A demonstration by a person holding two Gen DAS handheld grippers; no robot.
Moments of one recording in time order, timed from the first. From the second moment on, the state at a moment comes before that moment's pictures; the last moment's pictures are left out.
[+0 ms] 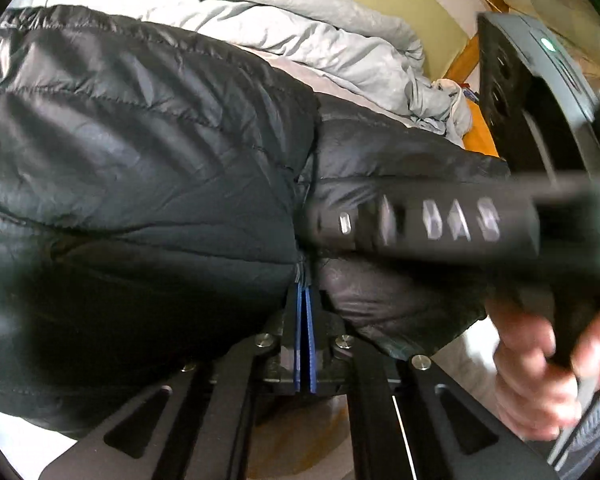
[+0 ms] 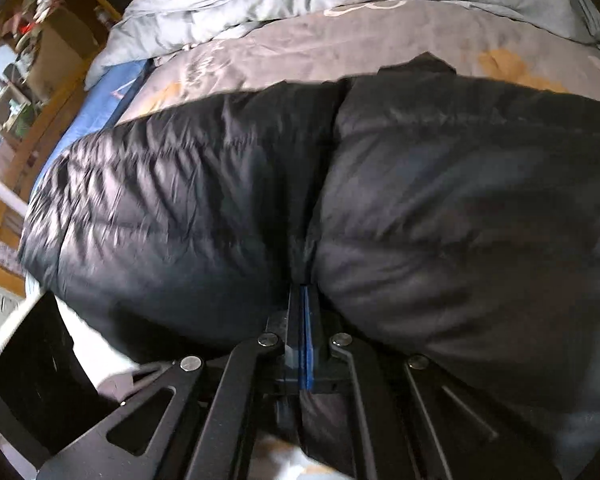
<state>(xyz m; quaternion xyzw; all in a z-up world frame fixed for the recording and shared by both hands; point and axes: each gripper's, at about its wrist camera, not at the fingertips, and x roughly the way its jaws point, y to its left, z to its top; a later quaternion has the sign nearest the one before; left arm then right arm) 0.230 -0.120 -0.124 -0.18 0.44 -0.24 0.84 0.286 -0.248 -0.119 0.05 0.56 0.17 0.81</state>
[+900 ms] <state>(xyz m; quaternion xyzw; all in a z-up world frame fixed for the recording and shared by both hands) 0.225 -0.113 -0.119 -0.18 0.43 -0.24 0.85 0.280 -0.298 -0.027 0.04 0.42 0.09 0.90</state>
